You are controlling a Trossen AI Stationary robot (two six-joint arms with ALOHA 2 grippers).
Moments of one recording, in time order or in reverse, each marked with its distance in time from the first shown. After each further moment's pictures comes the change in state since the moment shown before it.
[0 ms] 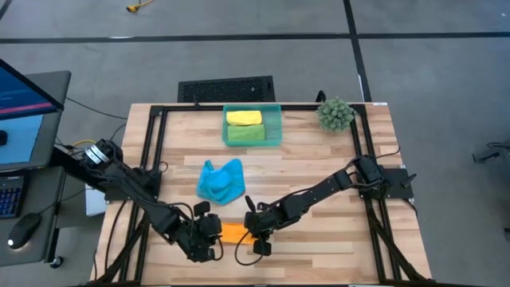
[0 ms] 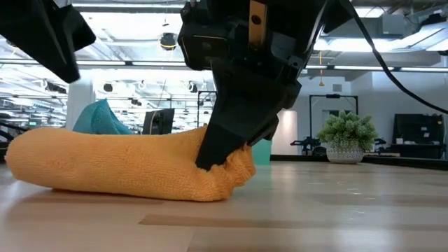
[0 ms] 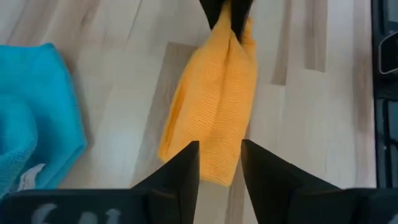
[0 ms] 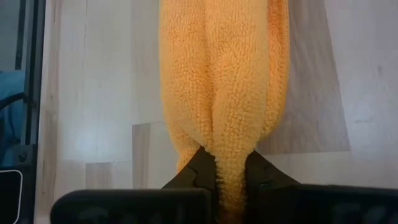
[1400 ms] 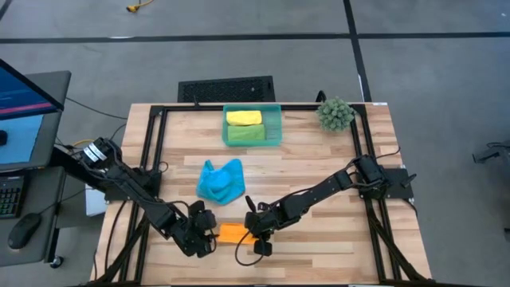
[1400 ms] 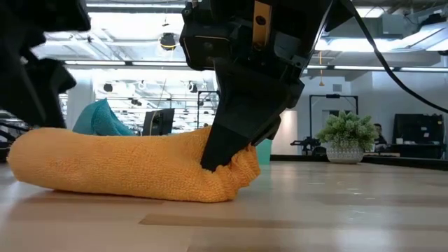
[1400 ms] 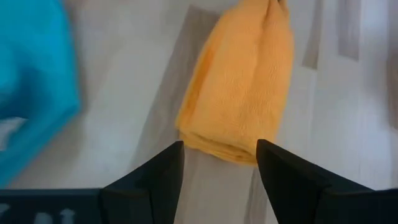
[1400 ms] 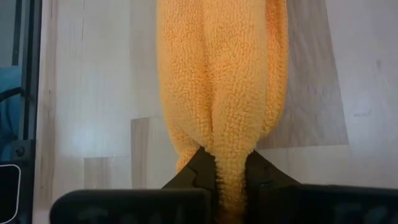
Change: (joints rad) left arm -0.015 -0.028 -0.238 0.250 -0.027 -0.112; right arm 0.002 -0.002 0.002 -0.020 -0.002 -0.005
